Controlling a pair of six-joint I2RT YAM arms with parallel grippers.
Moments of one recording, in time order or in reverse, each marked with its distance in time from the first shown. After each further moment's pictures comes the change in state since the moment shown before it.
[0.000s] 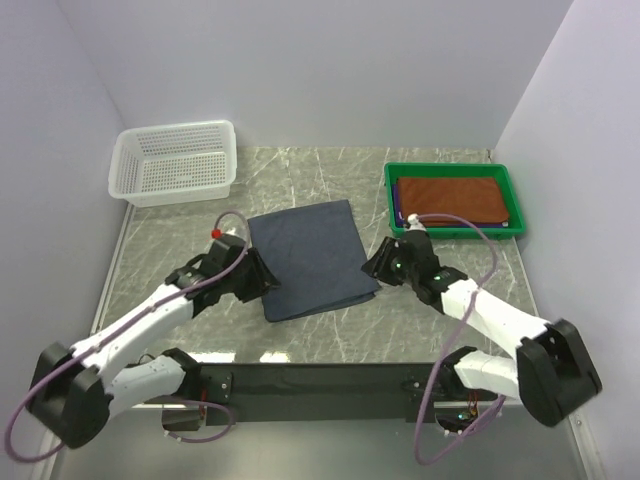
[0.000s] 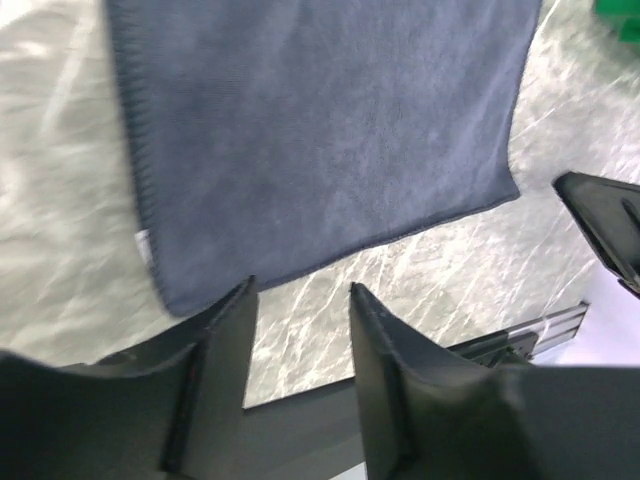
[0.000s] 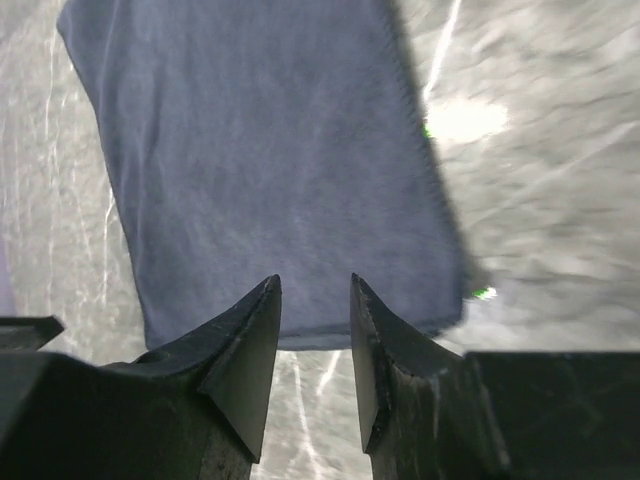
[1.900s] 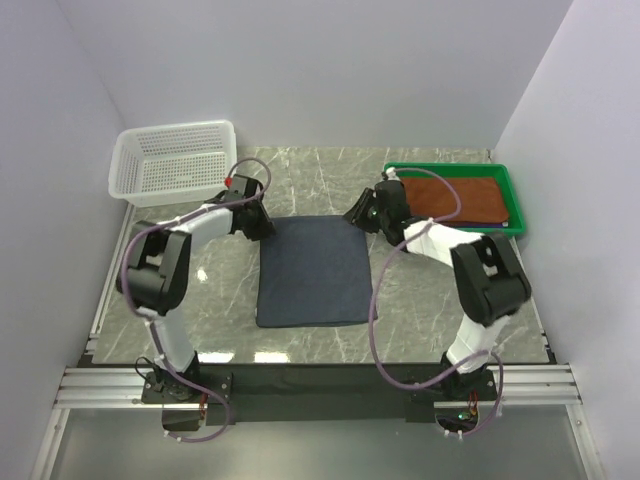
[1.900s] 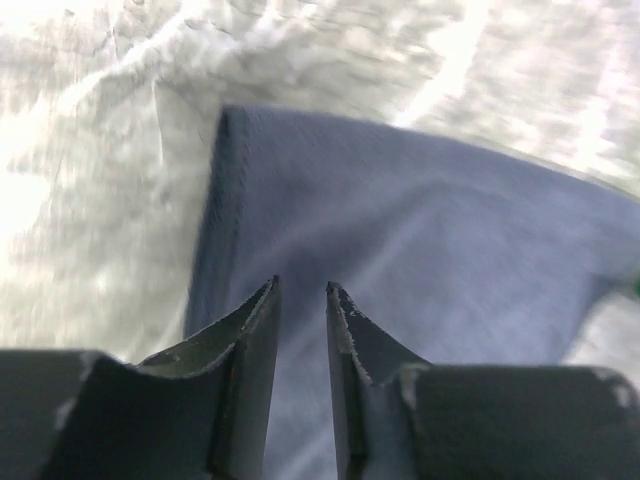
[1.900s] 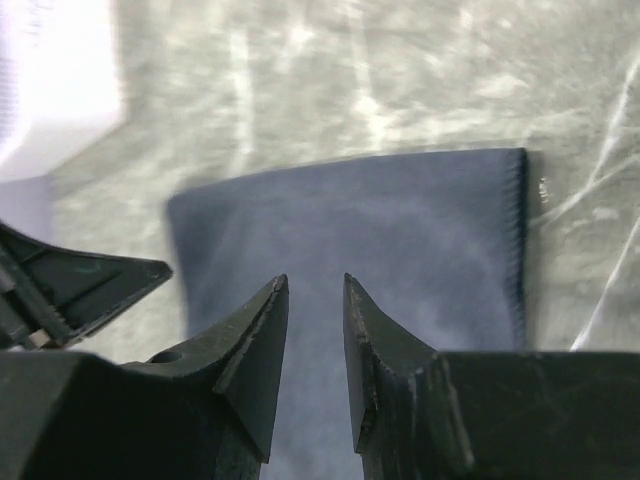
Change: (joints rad) left arm 0.254 0.786 0.518 0.179 -0.002 0.225; right arm -0.089 0.572 0.444 0.249 -0.053 -0.028
